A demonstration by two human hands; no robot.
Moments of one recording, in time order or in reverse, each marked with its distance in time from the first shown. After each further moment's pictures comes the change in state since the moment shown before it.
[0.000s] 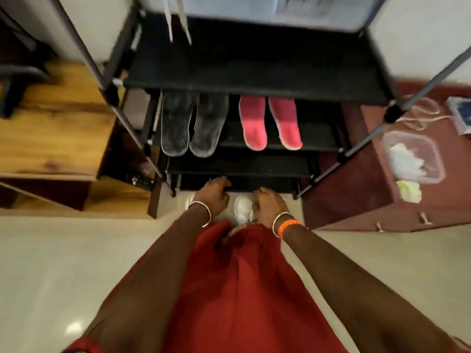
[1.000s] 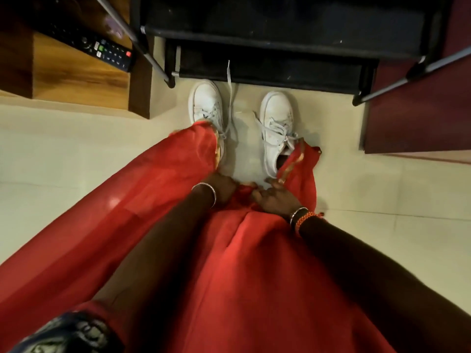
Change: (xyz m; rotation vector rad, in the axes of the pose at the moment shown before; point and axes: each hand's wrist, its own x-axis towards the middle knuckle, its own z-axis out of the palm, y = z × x) left_hand -0.039 -0.137 0.205 0.563 -0.762 0.089; right_hand -0.029 0.046 0.241 -0.366 -0.214 -0.601
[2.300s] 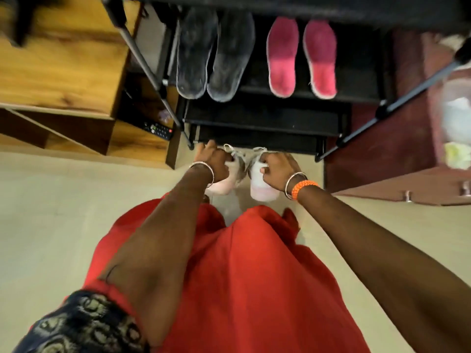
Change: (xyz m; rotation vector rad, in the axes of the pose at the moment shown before) left_hand -0.139 0.004 -0.180 0.000 0.513 -0.296; right_hand -0.022 0.032 -0.234 0.342 0.173 0.487
